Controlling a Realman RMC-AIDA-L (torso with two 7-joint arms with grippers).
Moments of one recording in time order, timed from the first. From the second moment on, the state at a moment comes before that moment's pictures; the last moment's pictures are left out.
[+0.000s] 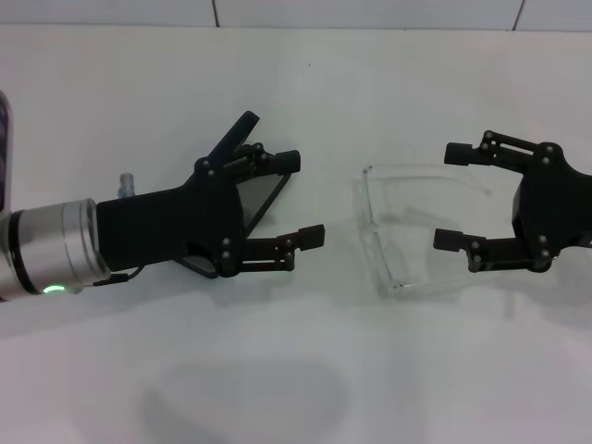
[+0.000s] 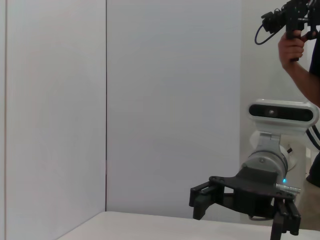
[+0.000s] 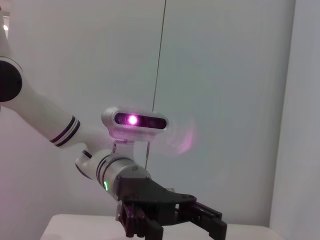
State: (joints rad) left arm -0.43 -2.04 1.11 0.52 1.43 1.66 -0.96; right arm 0.47 2.01 -0.95 -0.63 -1.60 -1.74 0.92
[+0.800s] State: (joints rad) left arm -0.41 -2.03 1.03 0.65 1.48 1.57 -1.26; right arm 0.46 2.02 -0.95 -0.62 -1.60 -1.74 0.92
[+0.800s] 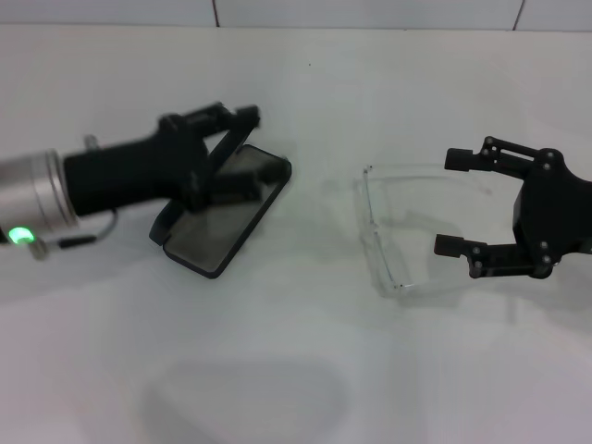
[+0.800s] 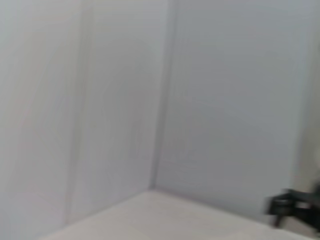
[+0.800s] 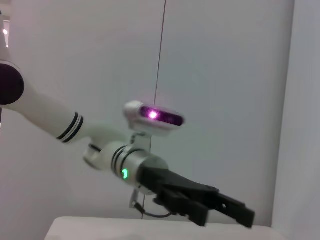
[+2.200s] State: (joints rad) left arm -0.44 -2.09 1.12 0.99 2.08 1.15 -1.87; right arm 0.47 2.02 -0.96 -0.63 -1.60 -1.75 0.92
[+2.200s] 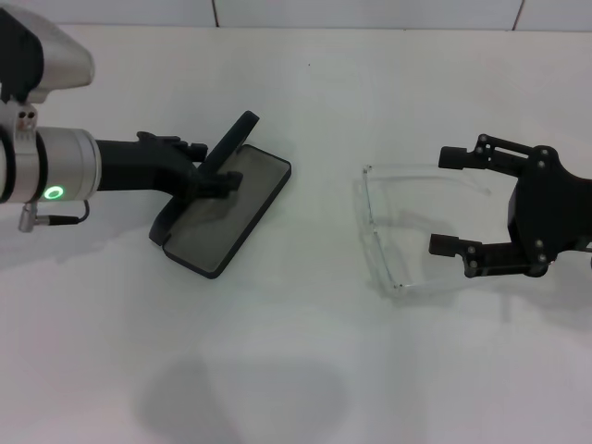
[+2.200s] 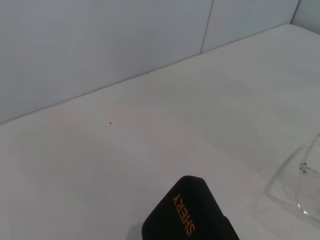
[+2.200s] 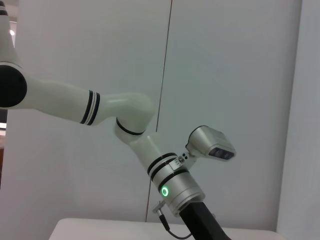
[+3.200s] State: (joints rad) left arm -0.52 -2.09 1.12 0.99 2.08 1.13 -1.79; right arm 0.44 2.02 -0.96 -0.62 -1.60 -1.82 0.89
